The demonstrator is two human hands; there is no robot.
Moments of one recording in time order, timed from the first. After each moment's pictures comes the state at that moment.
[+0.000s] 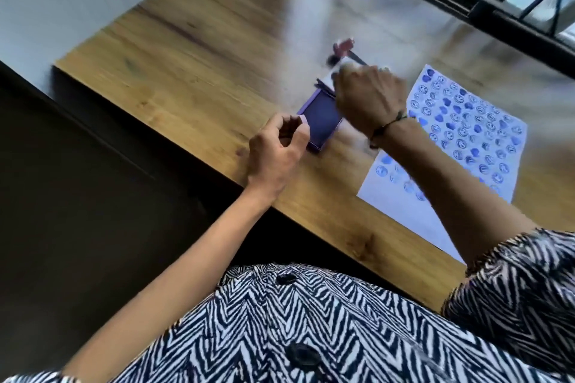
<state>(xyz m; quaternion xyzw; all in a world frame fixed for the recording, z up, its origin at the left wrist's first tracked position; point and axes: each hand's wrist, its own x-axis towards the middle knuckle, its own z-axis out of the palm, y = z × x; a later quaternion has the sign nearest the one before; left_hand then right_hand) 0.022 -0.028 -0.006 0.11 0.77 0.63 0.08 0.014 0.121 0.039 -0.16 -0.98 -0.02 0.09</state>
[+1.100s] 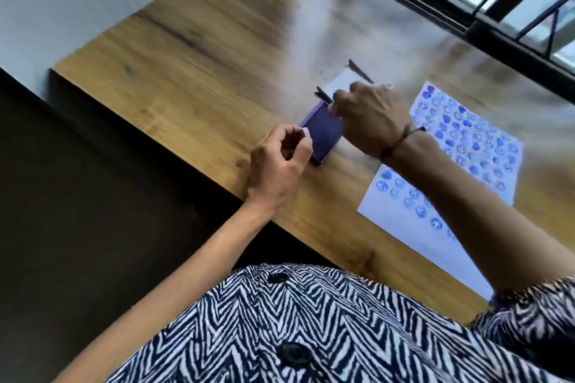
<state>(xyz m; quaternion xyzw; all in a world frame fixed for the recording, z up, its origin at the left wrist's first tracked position) 0.019 -0.028 -0.009 0.12 0.77 0.62 0.08 0.026 0.119 0.054 -0.06 -1.00 -0.06 -0.01</state>
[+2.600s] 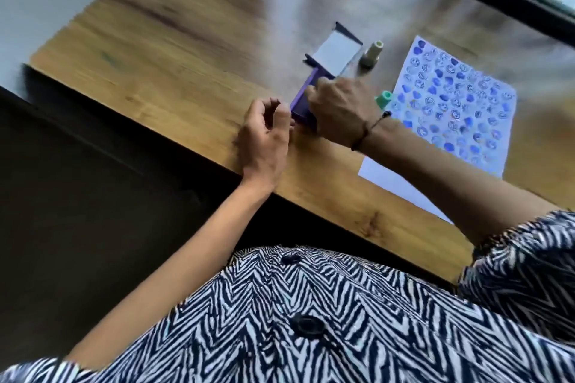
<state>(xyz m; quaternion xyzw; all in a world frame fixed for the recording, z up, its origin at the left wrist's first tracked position) 0.007 -0.033 -0.028 0.05 0.68 0.72 0.12 0.032 0.086 0.046 -0.03 -0.99 -0.11 -0.09</state>
